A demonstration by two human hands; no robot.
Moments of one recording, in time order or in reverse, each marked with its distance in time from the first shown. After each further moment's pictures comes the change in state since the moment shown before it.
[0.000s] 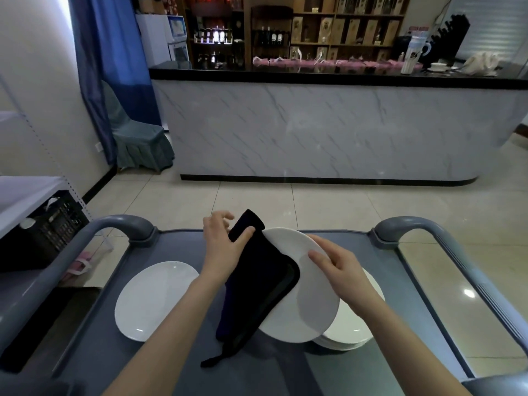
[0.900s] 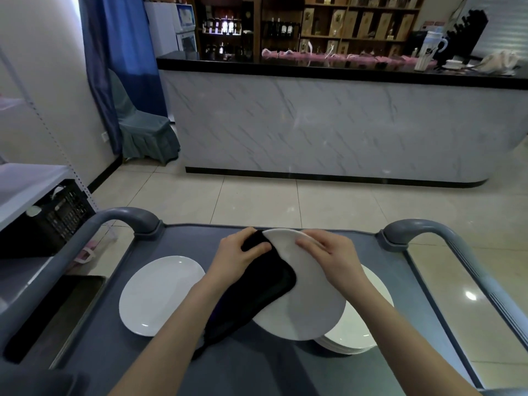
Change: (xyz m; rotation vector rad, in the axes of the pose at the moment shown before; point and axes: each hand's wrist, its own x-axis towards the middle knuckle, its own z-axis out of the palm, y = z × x) left_hand -0.008 -0.006 -0.006 -0.089 -0.283 0.073; right_hand 0.033 -0.009 0.018 -0.177 0.065 -0.114
